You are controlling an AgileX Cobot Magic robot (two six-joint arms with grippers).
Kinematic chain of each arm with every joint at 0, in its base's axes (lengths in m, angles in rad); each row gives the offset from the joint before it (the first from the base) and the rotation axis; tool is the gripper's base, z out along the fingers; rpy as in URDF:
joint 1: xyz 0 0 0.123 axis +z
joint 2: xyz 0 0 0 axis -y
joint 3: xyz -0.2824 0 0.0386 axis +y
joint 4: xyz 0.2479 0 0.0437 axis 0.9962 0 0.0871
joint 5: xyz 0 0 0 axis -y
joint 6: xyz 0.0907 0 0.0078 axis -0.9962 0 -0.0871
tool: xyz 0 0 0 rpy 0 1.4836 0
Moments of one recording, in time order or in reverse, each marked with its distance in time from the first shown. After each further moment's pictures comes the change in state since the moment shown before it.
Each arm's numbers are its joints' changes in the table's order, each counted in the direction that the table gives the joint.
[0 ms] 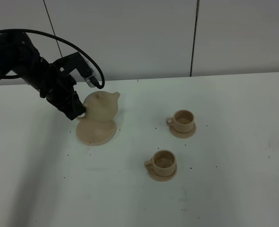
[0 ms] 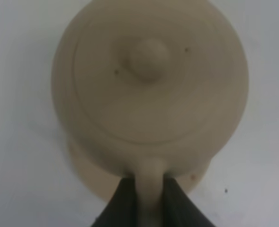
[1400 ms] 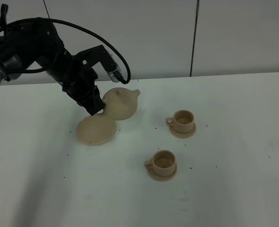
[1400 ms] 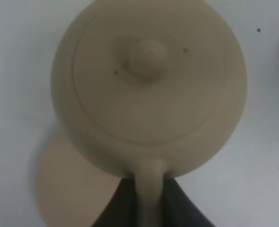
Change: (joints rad) left arm -0.117 -0.018 -0.116 0.052 -0.088 0.114; right arm 0.000 0.000 0.000 0.001 0.000 0.000
